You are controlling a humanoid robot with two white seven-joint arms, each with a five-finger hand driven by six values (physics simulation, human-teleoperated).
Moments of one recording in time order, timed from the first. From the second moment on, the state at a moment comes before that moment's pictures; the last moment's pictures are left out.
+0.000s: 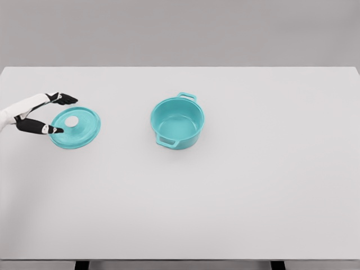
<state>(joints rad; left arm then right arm) -0.54 0.85 -0.59 -1.06 0.21 -0.53 -0.51 0.00 0.00 0.11 0.11 0.06 -0.28 0.38</state>
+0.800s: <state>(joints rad) -0.58 0.79 -0.60 -1.01 0.16 -0.47 -0.51 0.00 0.00 0.11 0.11 0.06 -0.28 0.38</state>
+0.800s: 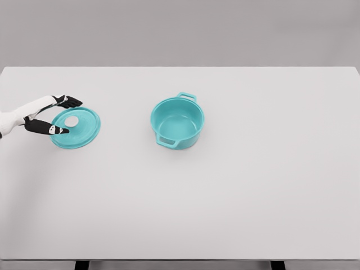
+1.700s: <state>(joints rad) -0.59 0.77 -0.67 -0.96 0.24 -0.48 -0.50 0.00 0.00 0.11 0.11 0.06 -0.28 0.38</state>
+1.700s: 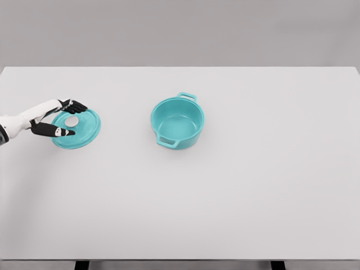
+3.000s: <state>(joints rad) -0.61 0.74 -0.68 -0.87 0.24 -0.50 -0.49 0.00 0.00 0.11 0.11 0.06 -0.28 0.38</state>
